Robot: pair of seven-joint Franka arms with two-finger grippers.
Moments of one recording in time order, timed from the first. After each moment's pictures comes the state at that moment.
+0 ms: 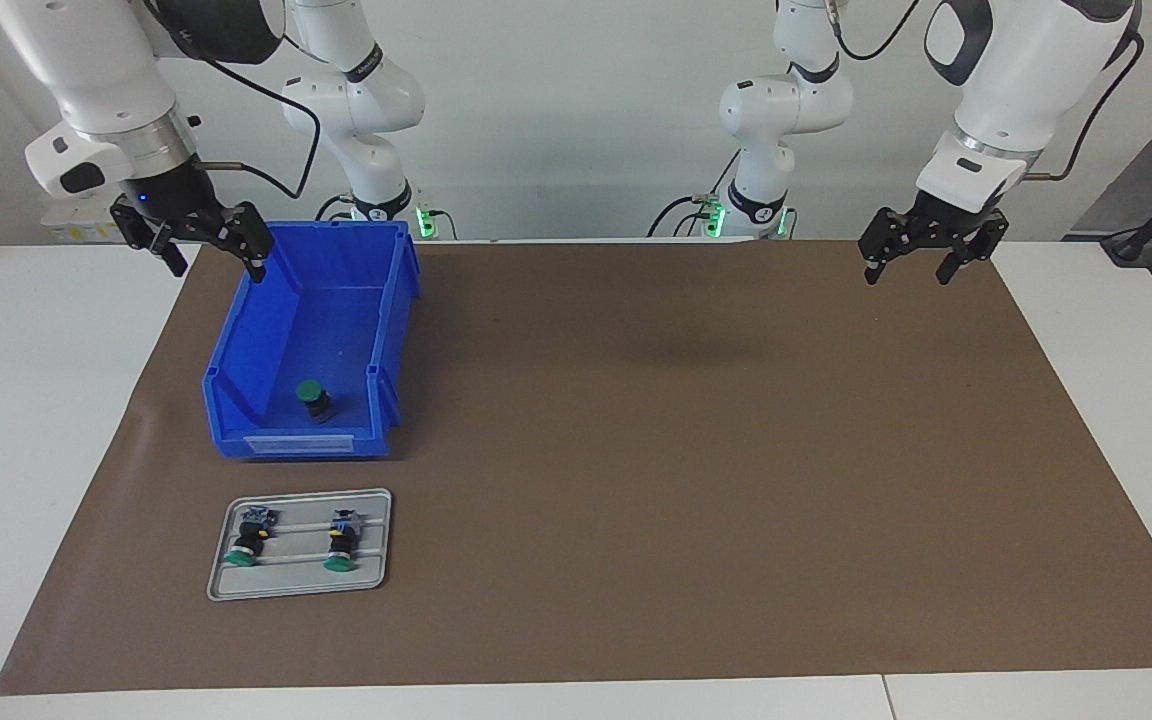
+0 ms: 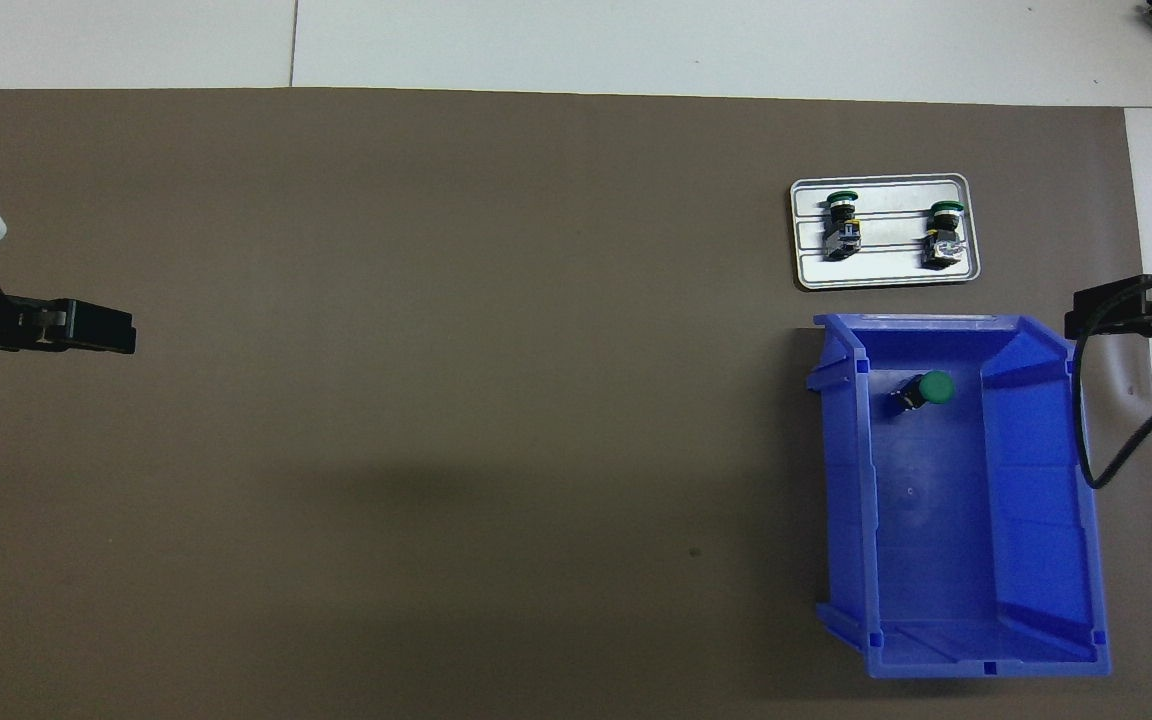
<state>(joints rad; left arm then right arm) 0.06 -0.09 -0.14 -1.74 -0.02 1.69 0.01 0.09 -0.04 -0.13 -1.63 -0.04 1.60 0.07</state>
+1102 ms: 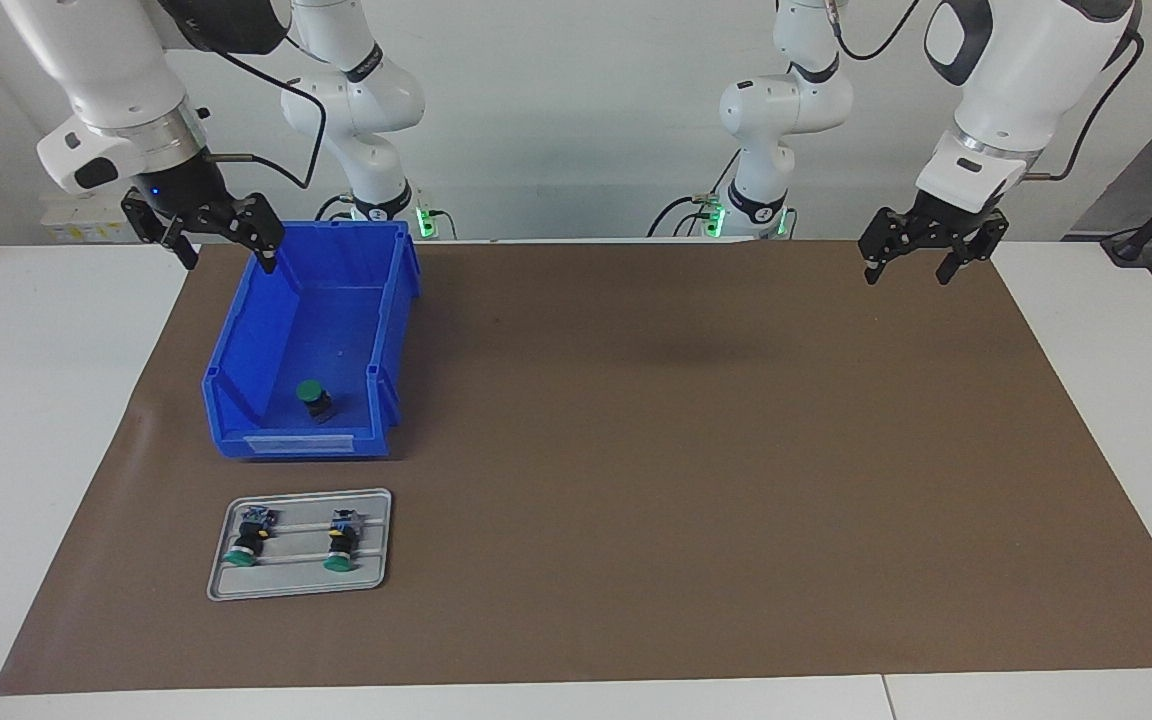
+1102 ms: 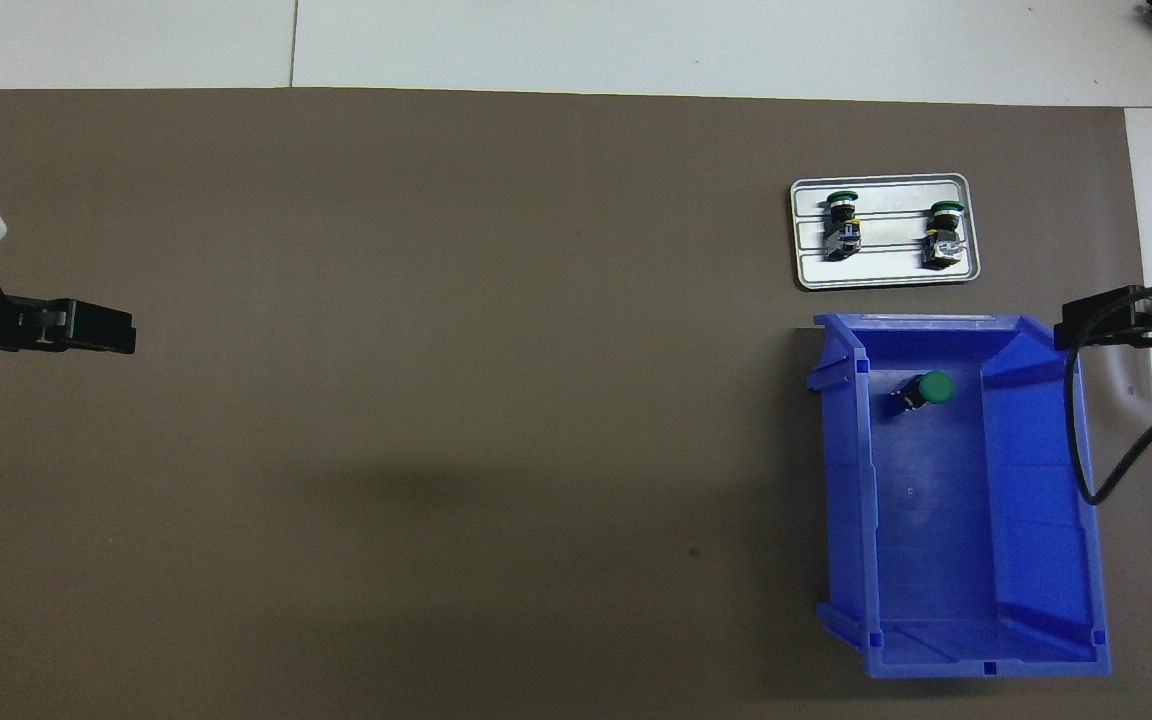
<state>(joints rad) 0.06 -0.09 -0.14 -1.74 -0.02 1.69 0.01 0.11 -0.05 -0.12 -1.62 -0.03 1.56 0.07</state>
